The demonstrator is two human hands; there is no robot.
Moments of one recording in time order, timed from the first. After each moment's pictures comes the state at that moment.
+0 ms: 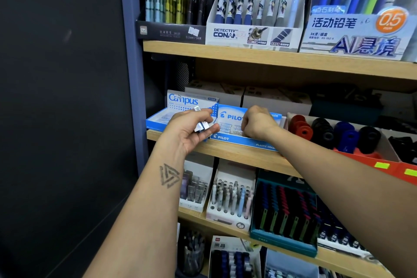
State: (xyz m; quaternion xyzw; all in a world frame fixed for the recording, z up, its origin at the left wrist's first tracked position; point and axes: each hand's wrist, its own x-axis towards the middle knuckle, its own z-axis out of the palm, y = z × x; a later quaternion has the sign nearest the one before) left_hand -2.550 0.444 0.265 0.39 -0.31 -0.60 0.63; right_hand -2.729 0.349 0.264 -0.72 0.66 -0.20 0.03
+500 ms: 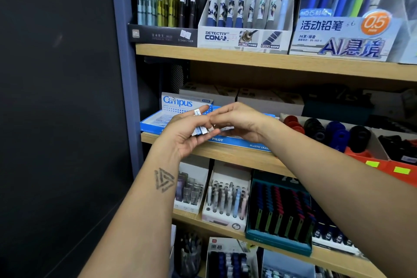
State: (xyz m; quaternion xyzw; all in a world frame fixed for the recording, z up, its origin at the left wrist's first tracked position) left_hand -2.559 0.443 0.262 0.36 -0.34 -0.62 0.61; right_hand -2.709 0.396 0.289 -0.69 0.42 -0.31 0.50
